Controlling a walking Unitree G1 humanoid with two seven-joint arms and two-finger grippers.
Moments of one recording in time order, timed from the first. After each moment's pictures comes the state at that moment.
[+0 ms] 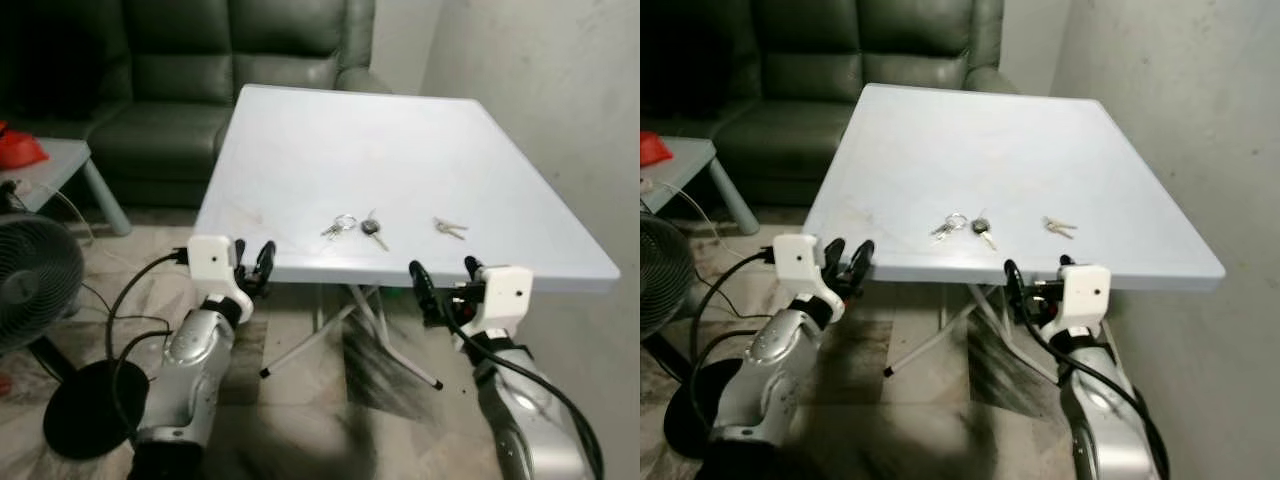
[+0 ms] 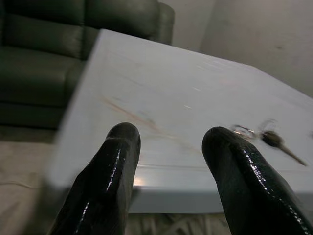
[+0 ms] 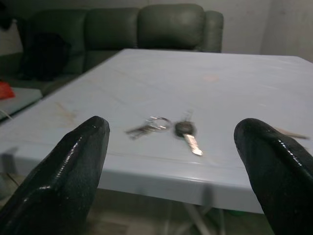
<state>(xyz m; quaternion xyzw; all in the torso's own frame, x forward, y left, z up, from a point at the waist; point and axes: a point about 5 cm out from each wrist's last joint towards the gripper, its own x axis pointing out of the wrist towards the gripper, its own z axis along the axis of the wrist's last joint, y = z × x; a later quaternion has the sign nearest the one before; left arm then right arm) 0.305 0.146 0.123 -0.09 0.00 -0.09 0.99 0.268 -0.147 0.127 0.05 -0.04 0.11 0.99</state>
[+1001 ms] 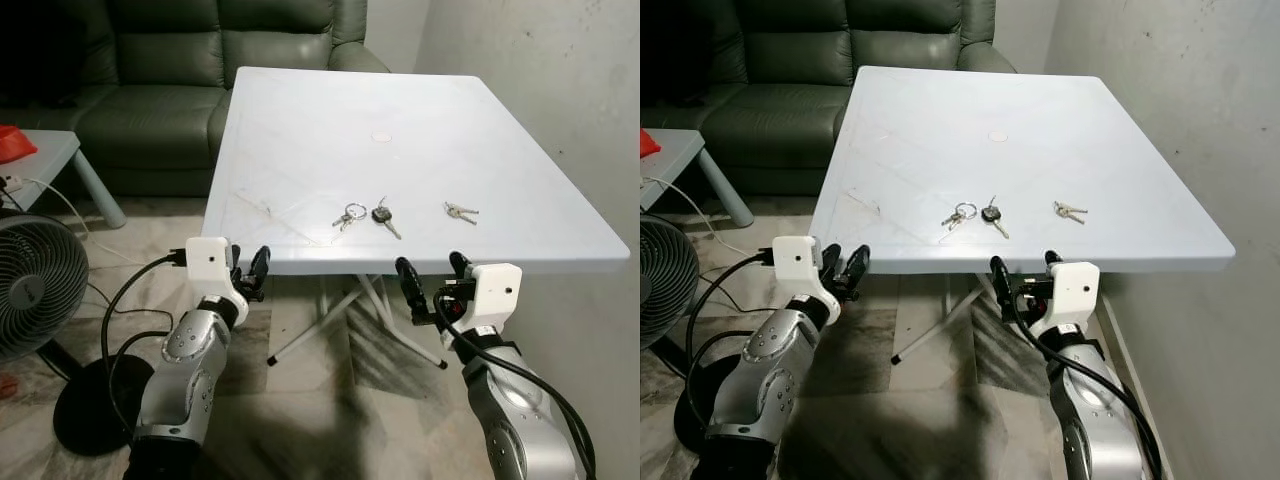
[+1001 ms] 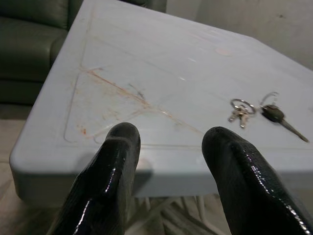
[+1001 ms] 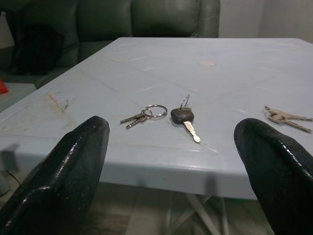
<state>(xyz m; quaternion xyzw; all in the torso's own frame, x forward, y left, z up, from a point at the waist) 0.307 0.135 0.120 -0.09 0.03 -0.10 0.99 0.267 -0.151 0.127 0.05 -0.03 0.11 0.99</state>
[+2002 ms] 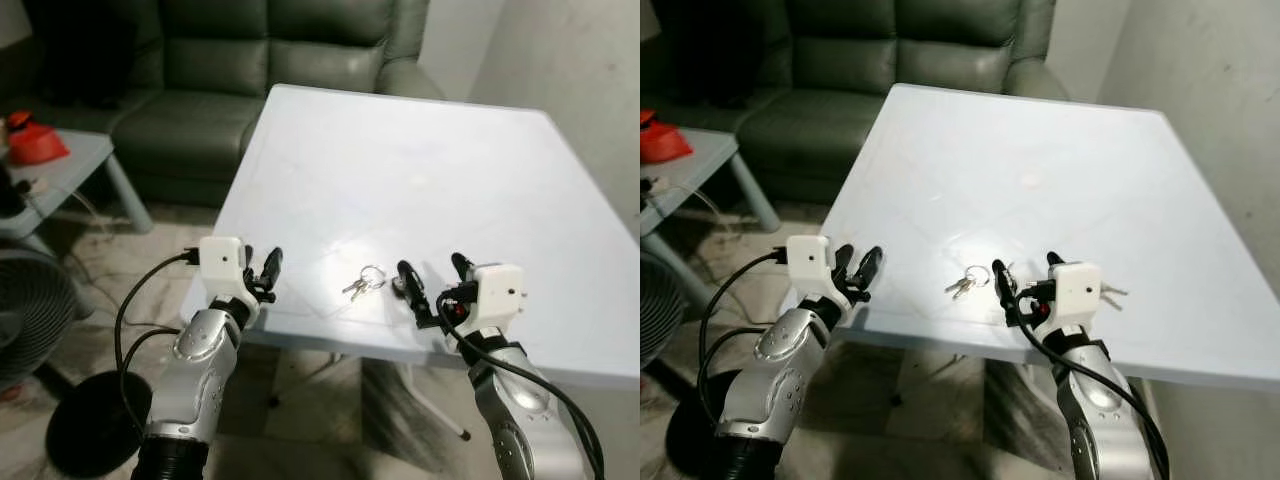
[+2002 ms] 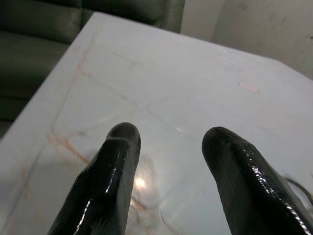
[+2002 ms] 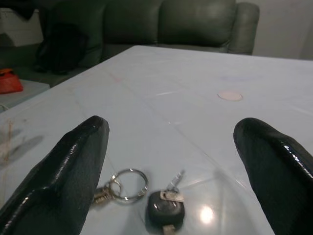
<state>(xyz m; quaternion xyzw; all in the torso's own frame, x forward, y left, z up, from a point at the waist) 0.308 0.123 0.123 -0.09 0.03 -0.12 0.99 0.266 -0.150 0.128 0.03 -0.03 0.13 0.99</state>
